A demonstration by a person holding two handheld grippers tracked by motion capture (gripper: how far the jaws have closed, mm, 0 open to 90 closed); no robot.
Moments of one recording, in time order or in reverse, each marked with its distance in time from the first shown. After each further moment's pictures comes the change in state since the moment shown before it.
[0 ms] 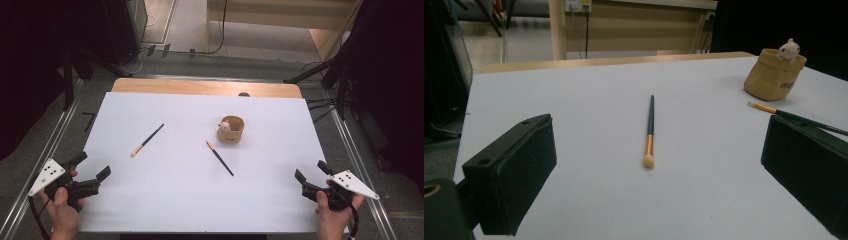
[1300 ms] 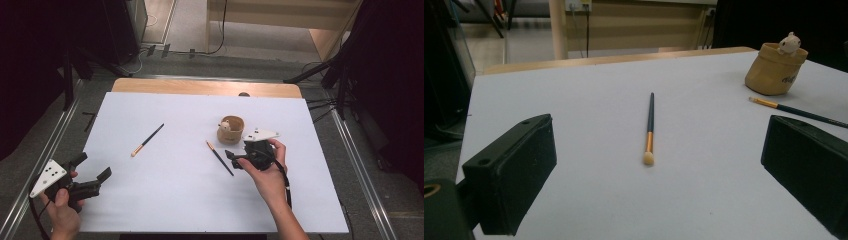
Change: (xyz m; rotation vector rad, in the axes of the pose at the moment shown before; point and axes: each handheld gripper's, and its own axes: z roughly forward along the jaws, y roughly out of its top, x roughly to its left) left arm -0.004 0.000 -0.001 0.010 0.009 0.027; right arm 0.136 0.086 0.131 0.368 0.237 -0.211
